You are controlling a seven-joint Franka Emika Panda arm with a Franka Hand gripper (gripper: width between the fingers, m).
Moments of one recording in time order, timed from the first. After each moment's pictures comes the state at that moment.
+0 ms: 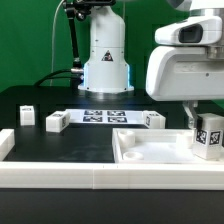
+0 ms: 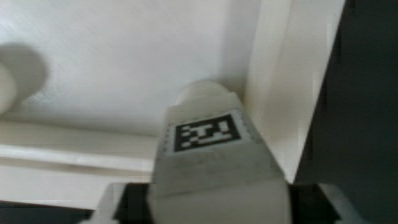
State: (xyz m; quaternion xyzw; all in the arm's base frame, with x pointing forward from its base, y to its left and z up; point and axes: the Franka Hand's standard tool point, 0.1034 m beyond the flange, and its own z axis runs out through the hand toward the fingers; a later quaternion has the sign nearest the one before) arm 0.621 0.123 0.077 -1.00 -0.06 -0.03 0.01
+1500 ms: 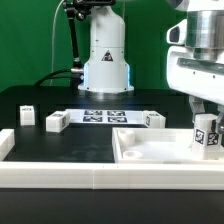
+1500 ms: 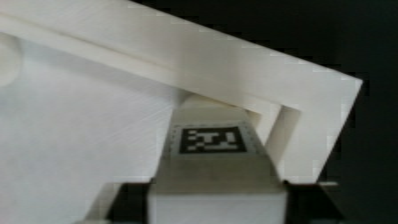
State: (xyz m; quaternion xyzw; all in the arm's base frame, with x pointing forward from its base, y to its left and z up) arm 0.618 0.122 0.075 -0.83 0.56 -0.01 0.02
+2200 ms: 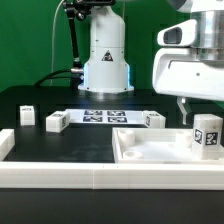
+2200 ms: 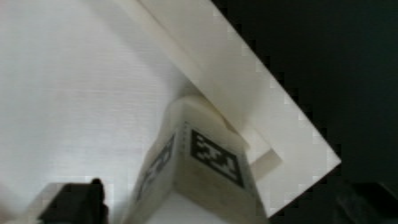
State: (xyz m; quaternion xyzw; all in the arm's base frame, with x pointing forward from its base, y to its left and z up) arm 0.617 0.130 0.075 -0.97 0.26 -0.02 0.02
